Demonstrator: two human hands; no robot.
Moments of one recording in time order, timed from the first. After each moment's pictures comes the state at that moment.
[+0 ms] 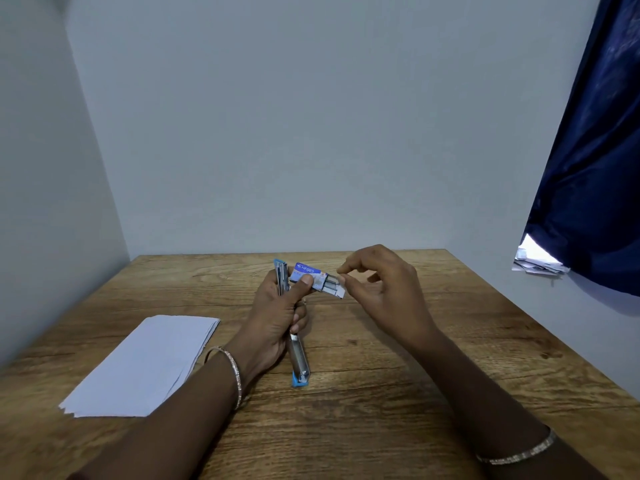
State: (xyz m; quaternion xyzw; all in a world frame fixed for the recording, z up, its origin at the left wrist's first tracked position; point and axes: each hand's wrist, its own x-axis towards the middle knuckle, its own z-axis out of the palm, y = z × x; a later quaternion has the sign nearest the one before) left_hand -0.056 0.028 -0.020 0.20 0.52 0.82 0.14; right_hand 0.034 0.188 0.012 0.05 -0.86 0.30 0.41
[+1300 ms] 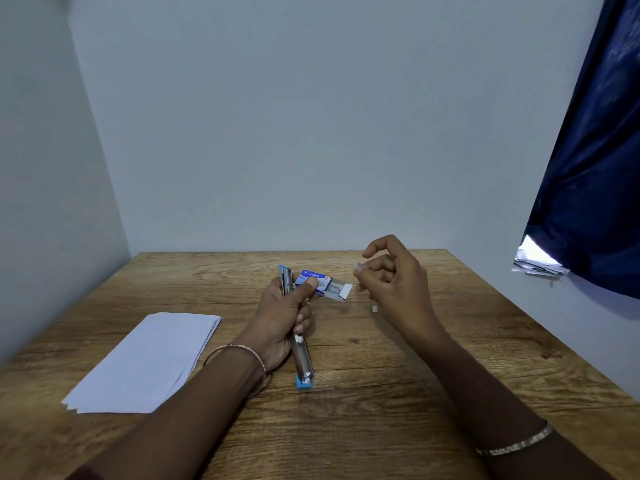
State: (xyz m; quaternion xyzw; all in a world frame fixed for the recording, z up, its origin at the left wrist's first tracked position) left_hand -0.052 0.031 -0.018 0.14 0.52 0.82 0.19; right_hand 0.031 0.191 0.013 -0.04 -0.78 0.48 0.39
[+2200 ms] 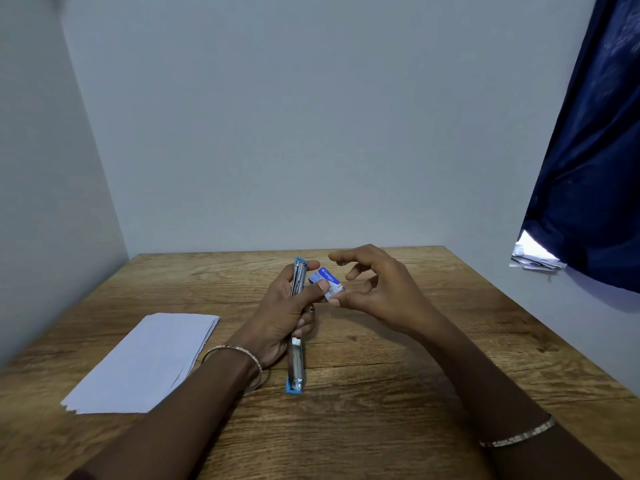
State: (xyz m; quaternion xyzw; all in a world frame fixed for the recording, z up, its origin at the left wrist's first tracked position) left_hand -0.044 0.026 -0.012 0.25 0.56 0.77 0.20; right_hand 0.031 0.199 0.016 0.07 -0.88 0.39 0.28
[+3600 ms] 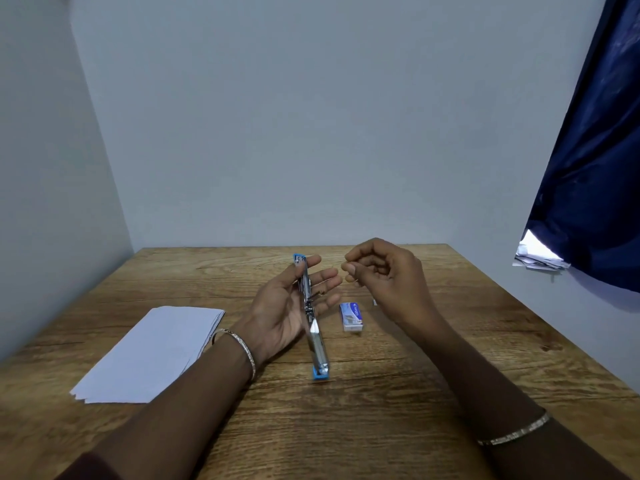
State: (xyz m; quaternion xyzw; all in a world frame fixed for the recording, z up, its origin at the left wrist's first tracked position) left_hand -0.051 0.024 -0.005 0.13 0.37 0.86 0.34; right_hand 0.034 0.187 0.015 0.04 -0.80 0.48 0.35
